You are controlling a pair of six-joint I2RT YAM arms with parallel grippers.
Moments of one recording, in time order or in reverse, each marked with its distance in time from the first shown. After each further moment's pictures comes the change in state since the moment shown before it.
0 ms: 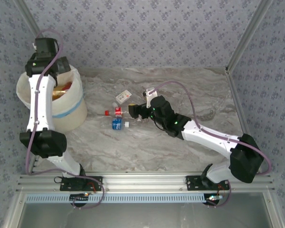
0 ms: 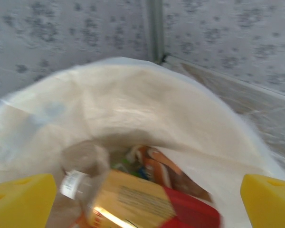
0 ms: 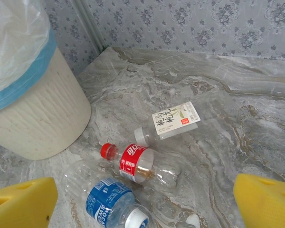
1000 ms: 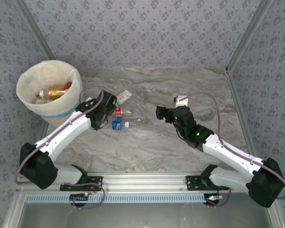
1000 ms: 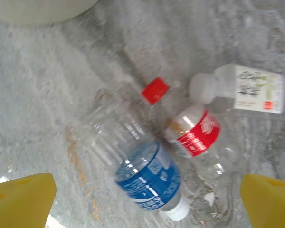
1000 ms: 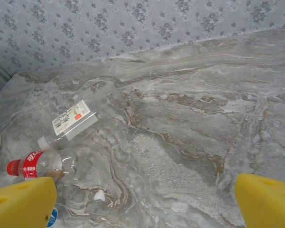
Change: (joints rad) left arm -0.615 -0.329 -0.899 0.158 0.000 -1.172; right arm -0.139 -0.341 -0.294 -0.116 0.210 0.143
